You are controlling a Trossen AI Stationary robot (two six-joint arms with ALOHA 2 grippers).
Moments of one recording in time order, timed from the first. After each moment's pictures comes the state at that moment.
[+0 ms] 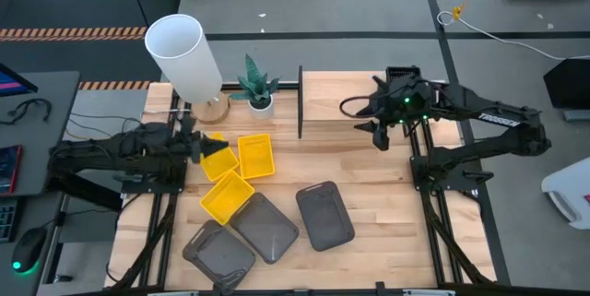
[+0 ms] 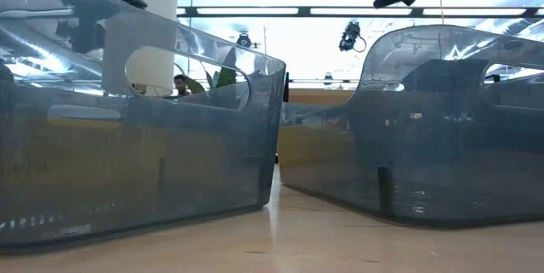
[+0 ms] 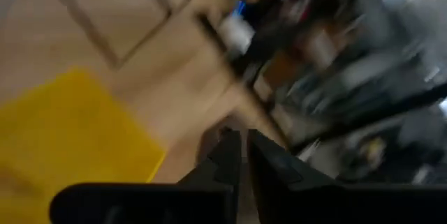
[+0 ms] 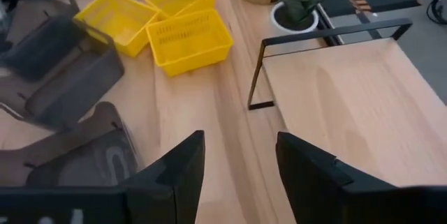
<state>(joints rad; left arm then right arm) 0.03 0.39 0.48 -0.33 -0.11 -0.96 -0.20 1.01 1.18 -0.84 0.01 0.01</state>
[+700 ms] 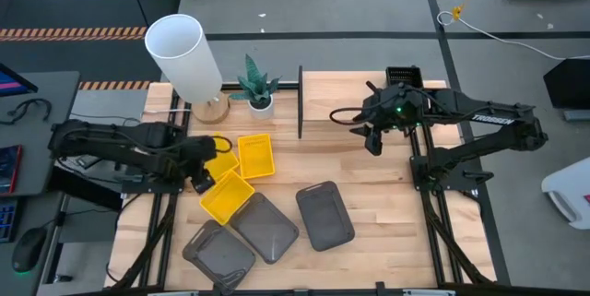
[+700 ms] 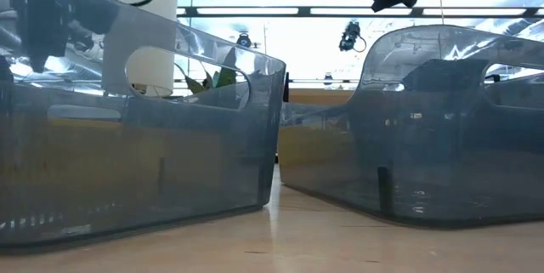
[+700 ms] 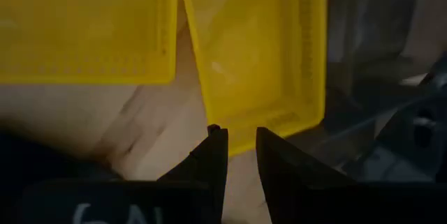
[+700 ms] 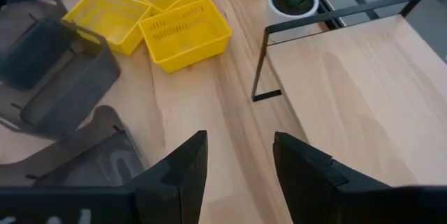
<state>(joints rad) -0.06 0.92 0.80 -1.15 0.23 -0.77 -0.12 1.06 1.18 -0.84 0.09 0.14</state>
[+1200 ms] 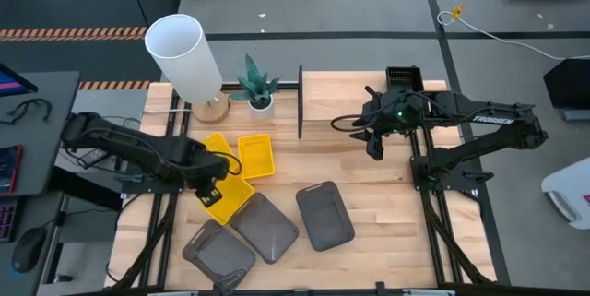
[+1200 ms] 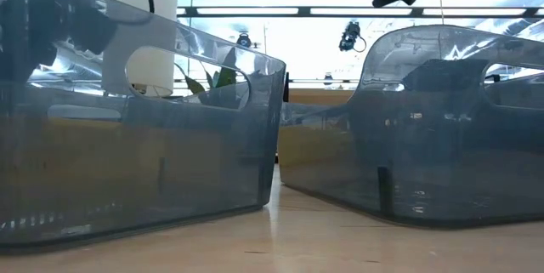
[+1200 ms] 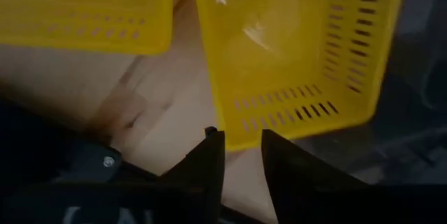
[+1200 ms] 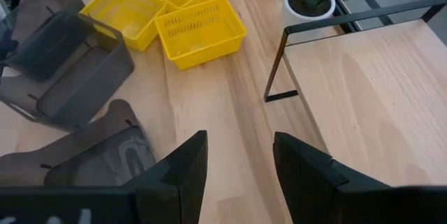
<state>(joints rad) -0.21 1.13 0.80 -1.13 0.20 -0.92 -0.08 1.06 1.18 -0.84 0.09 0.14</state>
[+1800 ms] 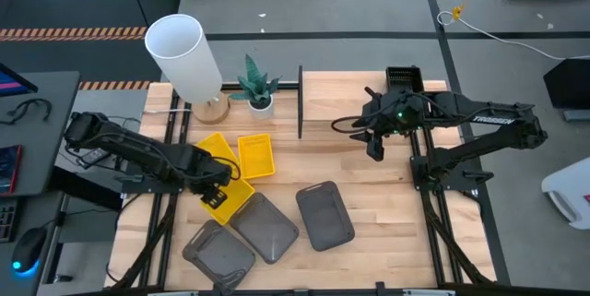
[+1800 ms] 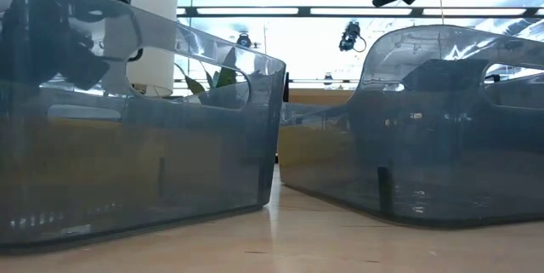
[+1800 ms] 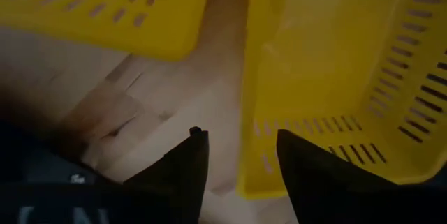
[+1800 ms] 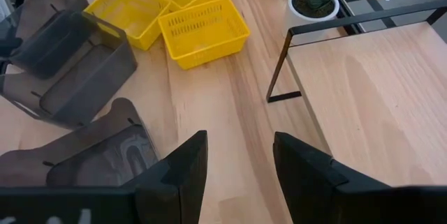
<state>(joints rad) -0.23 1.18 0.64 -0.94 0.22 -1.08 -0.07 1.06 1.18 -0.84 0.09 0.13</state>
